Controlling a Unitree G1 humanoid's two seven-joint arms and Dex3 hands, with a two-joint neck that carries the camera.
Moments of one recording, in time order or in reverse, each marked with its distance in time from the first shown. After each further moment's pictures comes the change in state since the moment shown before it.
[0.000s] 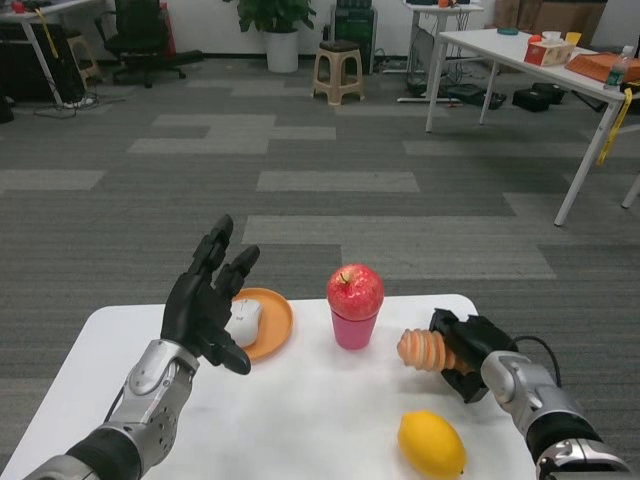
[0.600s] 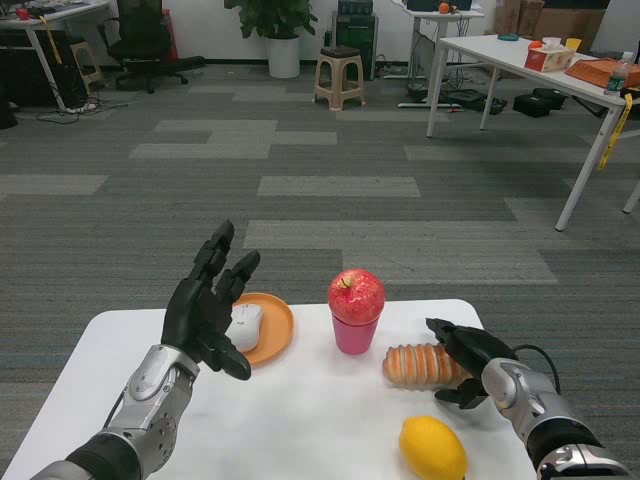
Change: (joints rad) left arm 0.000 0.000 -0.003 0.004 -0.003 0.000 0.000; right arm -0.006 -0.003 0.011 0.027 0.087 0.006 0.044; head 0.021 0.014
